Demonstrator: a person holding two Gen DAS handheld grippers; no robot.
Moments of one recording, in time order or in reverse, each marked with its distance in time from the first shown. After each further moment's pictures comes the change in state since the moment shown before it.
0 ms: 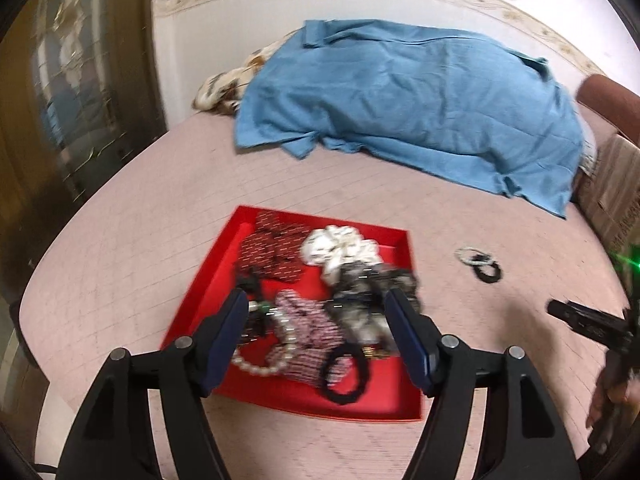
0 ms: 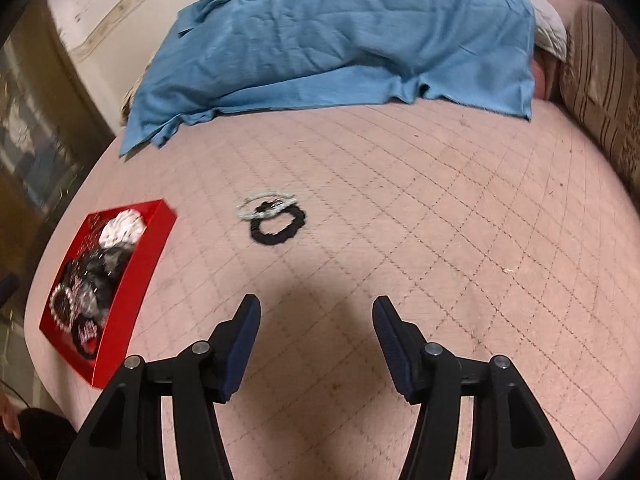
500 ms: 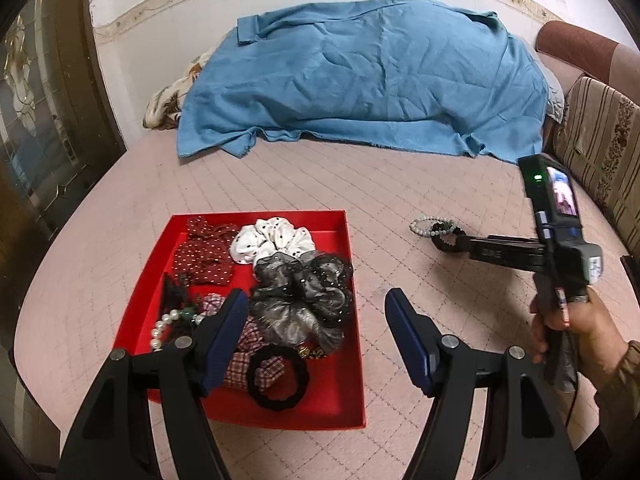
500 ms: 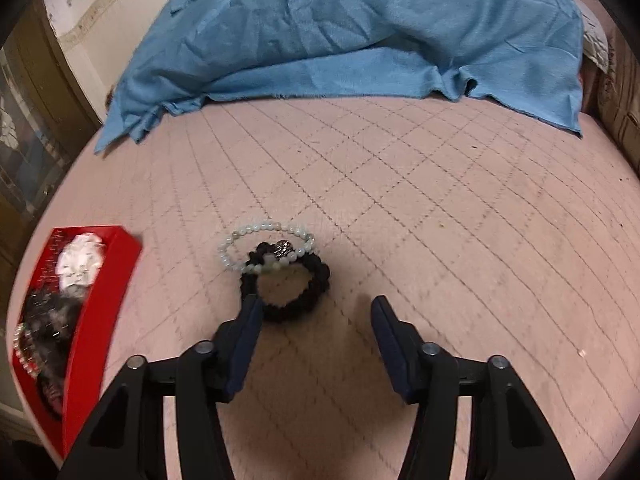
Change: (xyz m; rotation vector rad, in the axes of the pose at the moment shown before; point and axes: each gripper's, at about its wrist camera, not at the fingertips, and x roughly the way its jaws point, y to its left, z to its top) left arm 0.025 -0.065 -0.007 0.148 0.041 -0.047; right arm 0.094 0.029 0.042 -0.044 0.041 -0.028
